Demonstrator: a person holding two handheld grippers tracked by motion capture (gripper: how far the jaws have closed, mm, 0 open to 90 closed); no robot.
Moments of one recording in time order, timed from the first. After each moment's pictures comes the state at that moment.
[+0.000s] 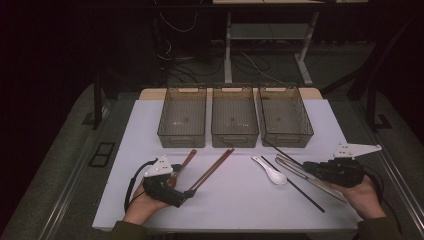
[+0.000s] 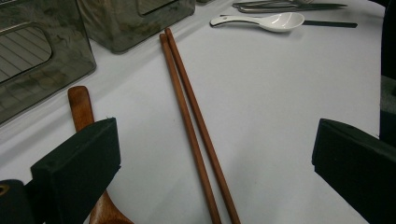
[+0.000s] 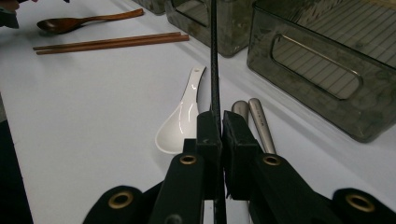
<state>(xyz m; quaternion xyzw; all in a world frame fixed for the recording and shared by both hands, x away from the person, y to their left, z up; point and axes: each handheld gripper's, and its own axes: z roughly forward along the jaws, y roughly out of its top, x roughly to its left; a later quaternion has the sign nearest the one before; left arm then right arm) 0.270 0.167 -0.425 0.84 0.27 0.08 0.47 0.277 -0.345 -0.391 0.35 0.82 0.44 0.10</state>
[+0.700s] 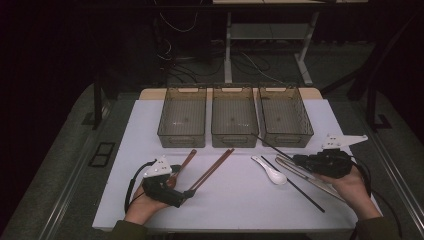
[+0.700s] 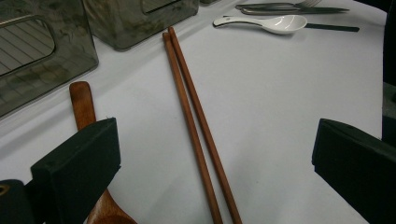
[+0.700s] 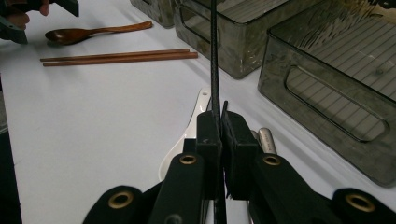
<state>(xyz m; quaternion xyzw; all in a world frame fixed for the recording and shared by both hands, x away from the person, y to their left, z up) 0.269 0.168 -0.429 0.83 0.28 0.08 0.48 0.298 -0.322 -0.384 0.33 0.83 0.45 0.09</state>
